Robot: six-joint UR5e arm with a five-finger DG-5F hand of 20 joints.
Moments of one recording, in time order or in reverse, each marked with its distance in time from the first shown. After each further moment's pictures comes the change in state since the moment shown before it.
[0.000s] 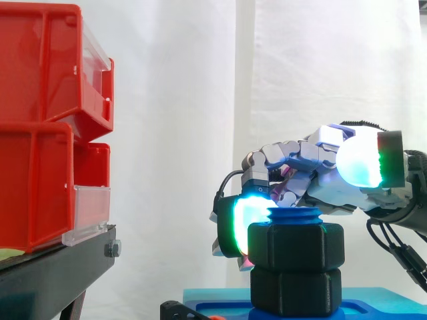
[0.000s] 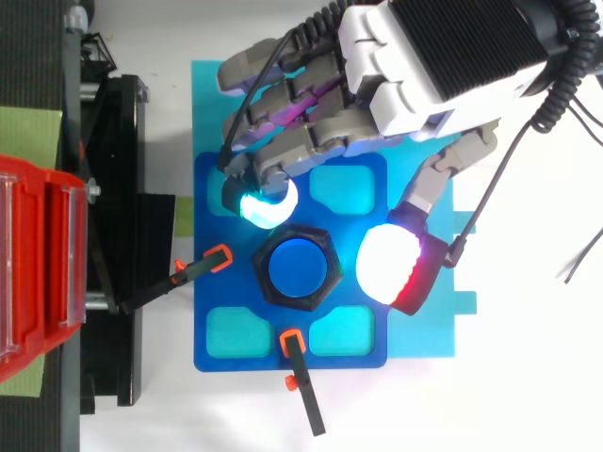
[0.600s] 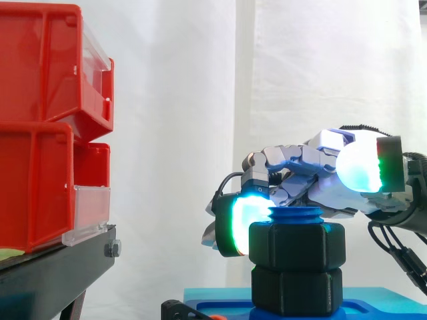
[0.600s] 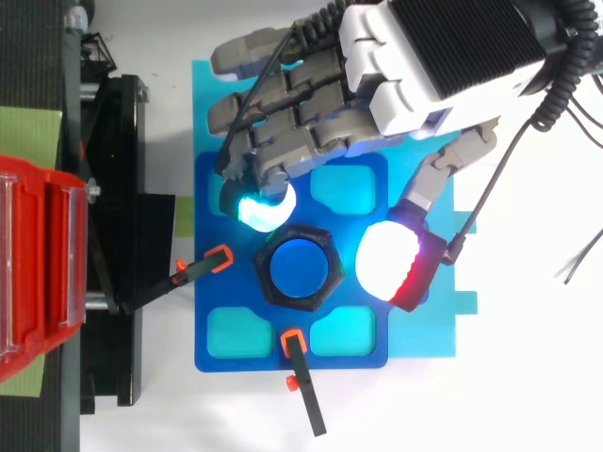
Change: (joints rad) arm -0.001 0.000 0.000 -0.016 0.002 0.000
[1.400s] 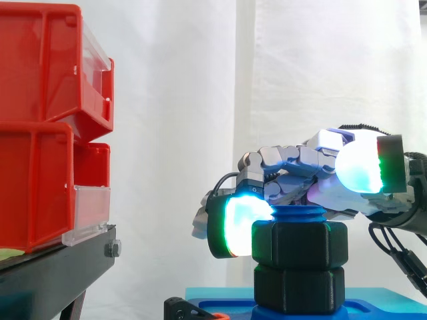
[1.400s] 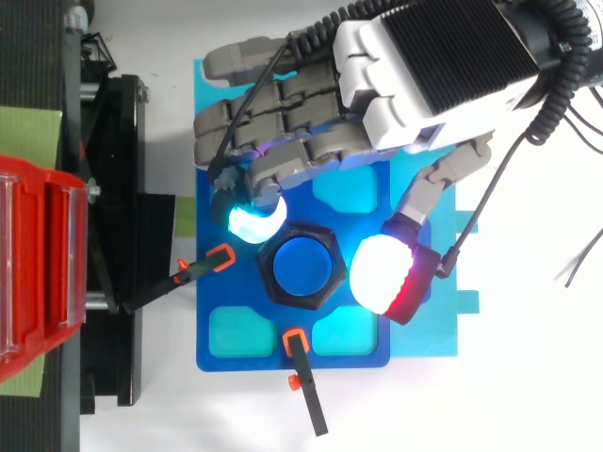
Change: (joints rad) arm 0.013 0.000 -0.001 -0.010 0.016 -0.002
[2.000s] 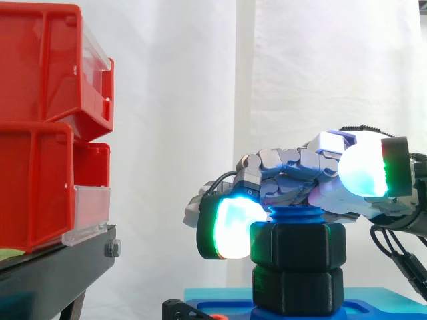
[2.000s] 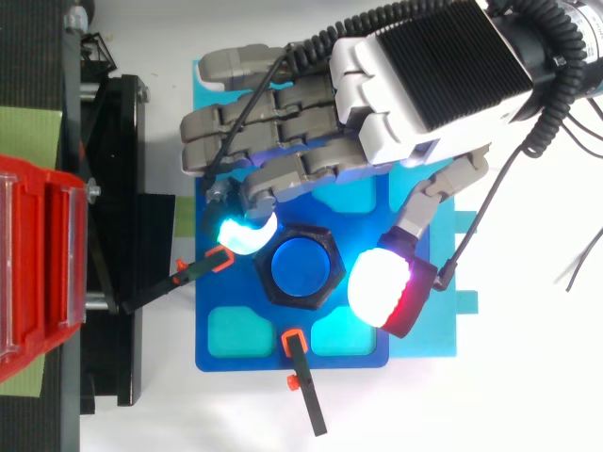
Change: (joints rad) arm 0.011 -0.001 0.000 -0.013 0.003 0.000
